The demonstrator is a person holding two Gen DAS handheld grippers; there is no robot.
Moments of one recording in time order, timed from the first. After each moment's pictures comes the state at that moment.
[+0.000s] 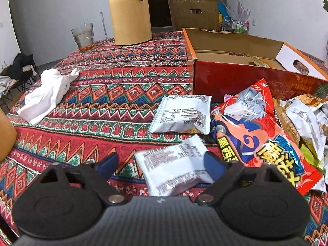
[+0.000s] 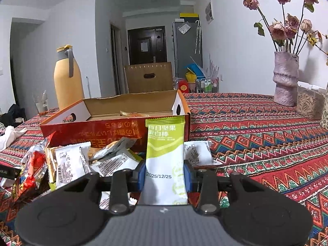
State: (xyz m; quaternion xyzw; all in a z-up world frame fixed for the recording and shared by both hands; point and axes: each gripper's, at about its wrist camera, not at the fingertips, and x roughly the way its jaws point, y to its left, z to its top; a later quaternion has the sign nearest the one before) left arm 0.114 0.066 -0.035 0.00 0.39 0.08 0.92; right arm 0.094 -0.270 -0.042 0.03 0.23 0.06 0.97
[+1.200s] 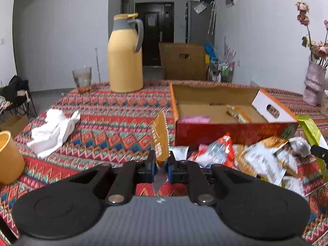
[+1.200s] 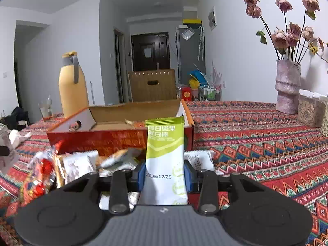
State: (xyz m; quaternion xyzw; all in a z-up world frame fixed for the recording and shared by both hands) left arm 0.075 0.055 0.029 -0.01 0.26 0.05 0.96; right arm 0.086 -0.265 -0.022 0.03 0.20 0.08 0.98
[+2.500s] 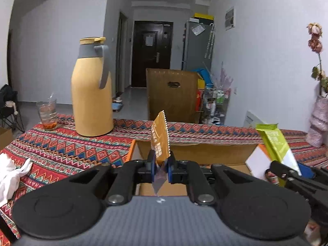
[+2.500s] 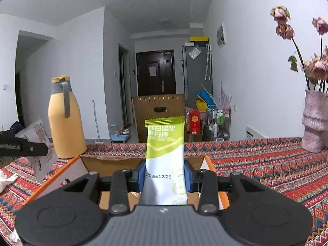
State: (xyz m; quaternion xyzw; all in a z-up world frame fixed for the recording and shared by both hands) left arm 0.233 -0.003 0.053 -0.04 0.20 0.05 0.98; right arm 0.245 -0.226 0.017 0.03 0.16 0.08 0.98
